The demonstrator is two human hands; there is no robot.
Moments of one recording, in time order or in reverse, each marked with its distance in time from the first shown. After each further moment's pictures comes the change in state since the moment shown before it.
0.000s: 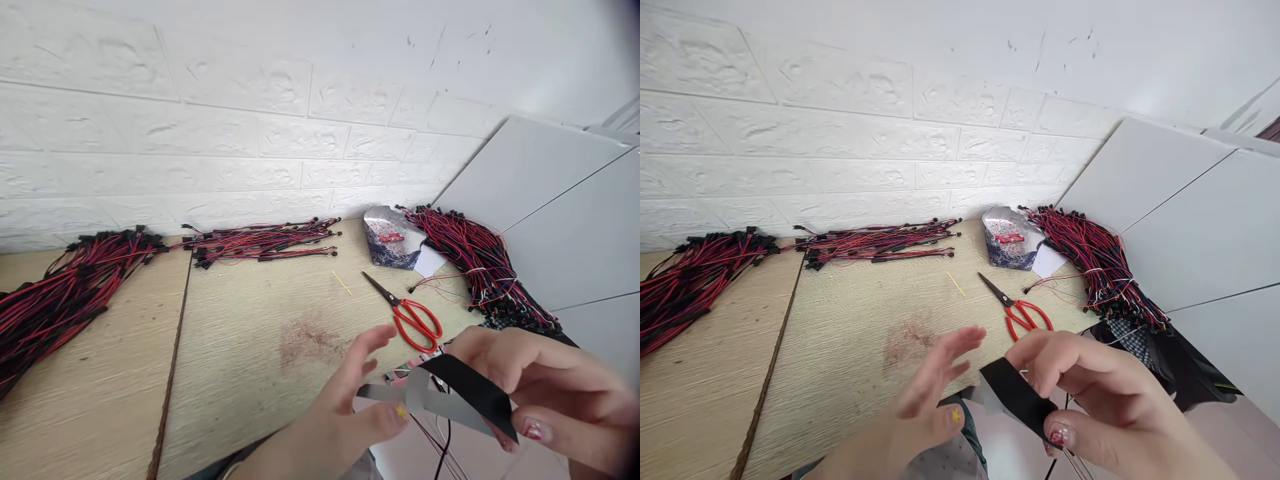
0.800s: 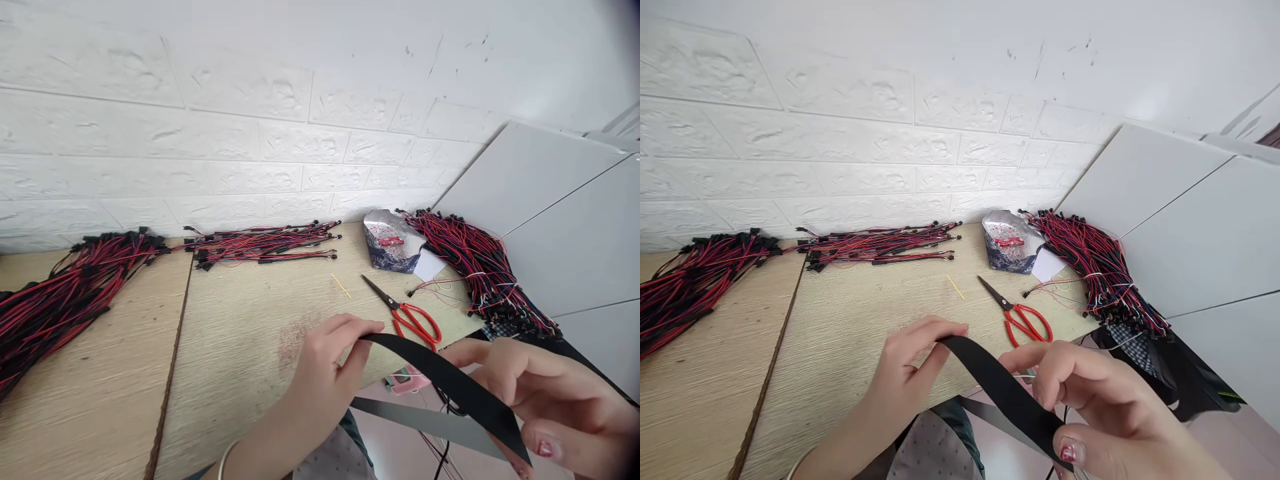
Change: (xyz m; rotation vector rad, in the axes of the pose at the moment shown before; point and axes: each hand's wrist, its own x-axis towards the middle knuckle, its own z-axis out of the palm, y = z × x) left_hand 0.023 0.018 -0.007 0.695 0.387 0.426; right_hand -0.010 0.001 -0.007 0.168 -0.108 0.147
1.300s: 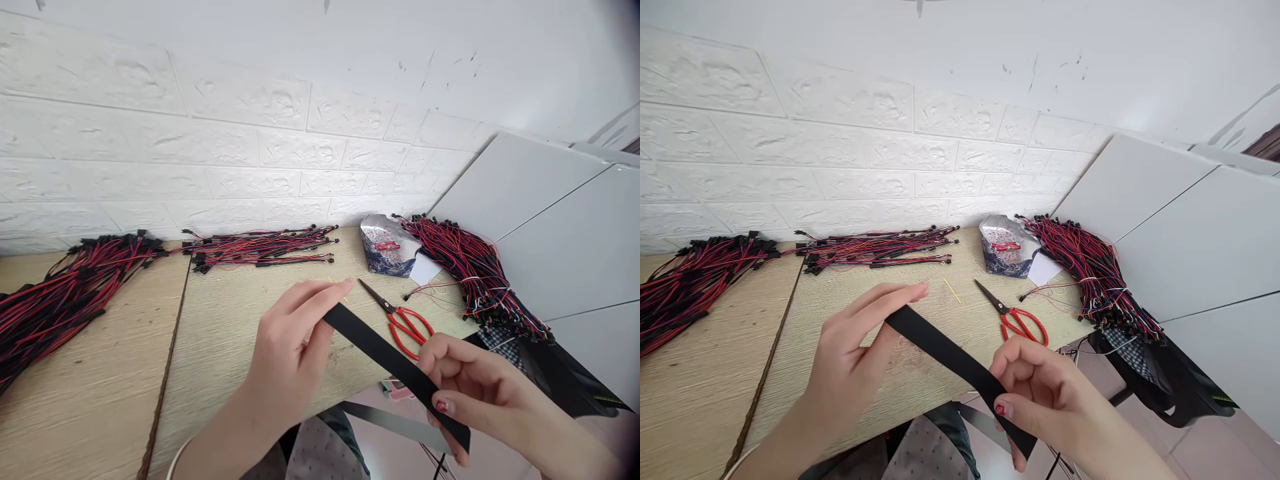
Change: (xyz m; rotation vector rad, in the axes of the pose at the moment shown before) left_hand 0.013 0.025 -0.038 0.312 0.189 0.297; right_hand 0.031 0.002 0.024 0.079 -0.040 0.099
